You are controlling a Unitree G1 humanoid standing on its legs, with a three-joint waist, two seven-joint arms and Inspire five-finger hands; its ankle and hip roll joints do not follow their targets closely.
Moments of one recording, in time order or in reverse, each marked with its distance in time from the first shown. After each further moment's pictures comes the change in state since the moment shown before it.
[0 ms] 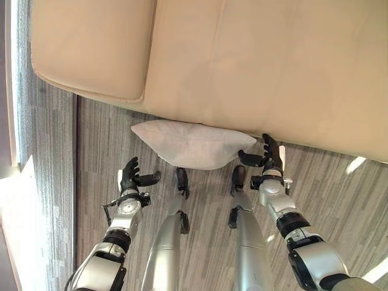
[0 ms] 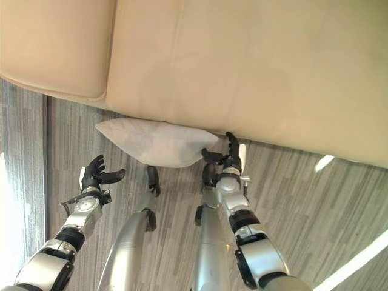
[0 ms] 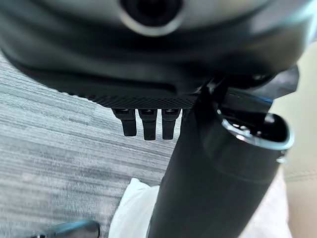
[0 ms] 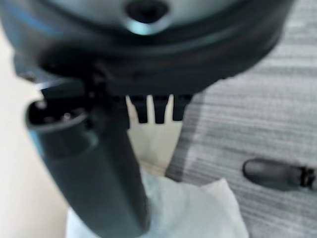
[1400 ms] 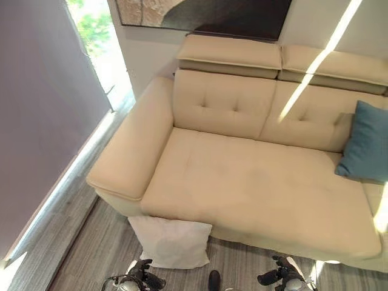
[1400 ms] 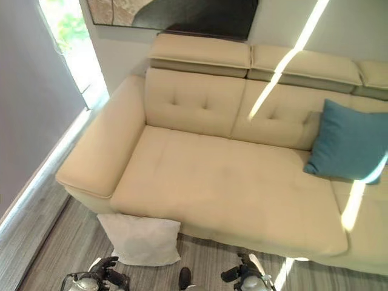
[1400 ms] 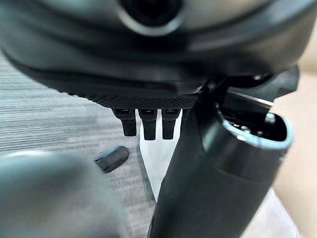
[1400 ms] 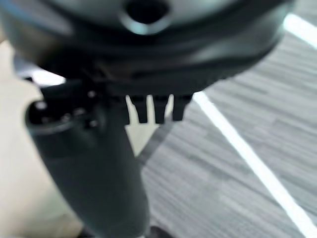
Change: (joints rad) left arm 0.424 -0.104 -0.093 0.286 0.396 0.151 -0.253; right arm 0.564 -0.046 0.069 0.321 -0.293 0.109 0.269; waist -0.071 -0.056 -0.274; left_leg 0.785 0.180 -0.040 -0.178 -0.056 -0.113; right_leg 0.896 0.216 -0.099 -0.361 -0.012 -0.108
